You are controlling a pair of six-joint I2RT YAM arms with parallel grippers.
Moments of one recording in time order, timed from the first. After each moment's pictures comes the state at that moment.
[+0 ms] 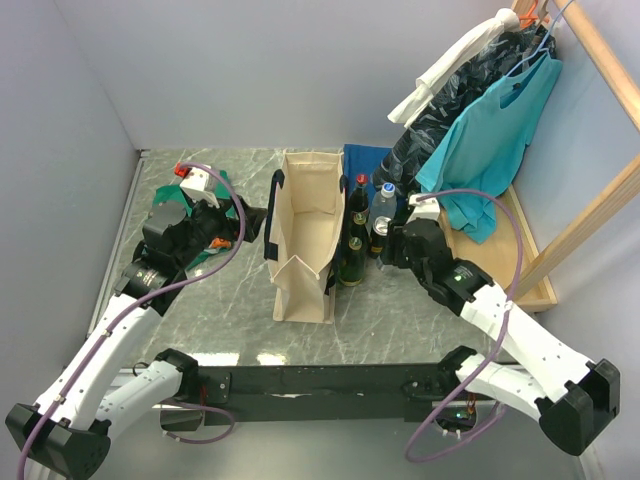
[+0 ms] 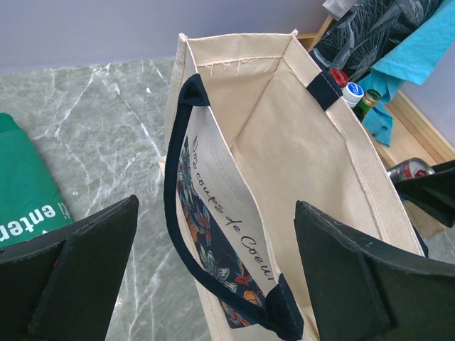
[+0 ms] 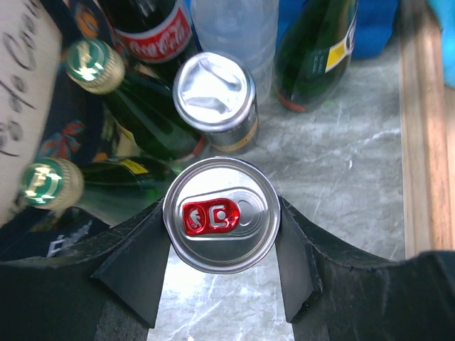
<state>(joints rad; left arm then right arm) -0.40 0.86 0.90 -0.16 0.11 -0.27 0.60 0.95 0.80 -0.43 0.40 0.36</state>
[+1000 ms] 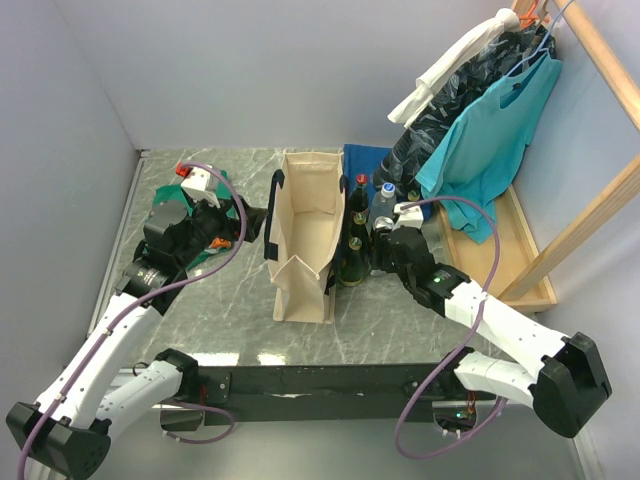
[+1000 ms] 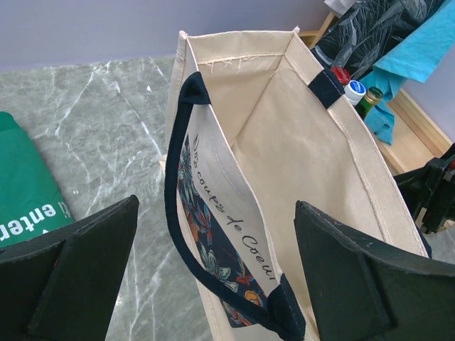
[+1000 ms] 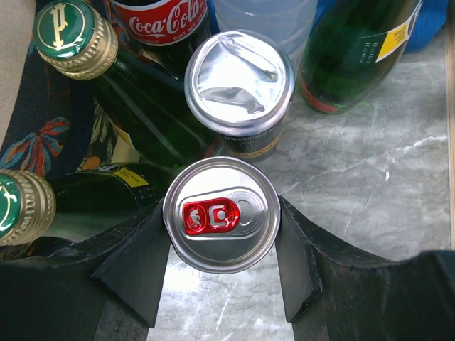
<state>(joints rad) -0.40 0.87 0.90 -0.16 0.11 -0.27 0.63 1.06 0.66 -0.19 0.41 0.37</state>
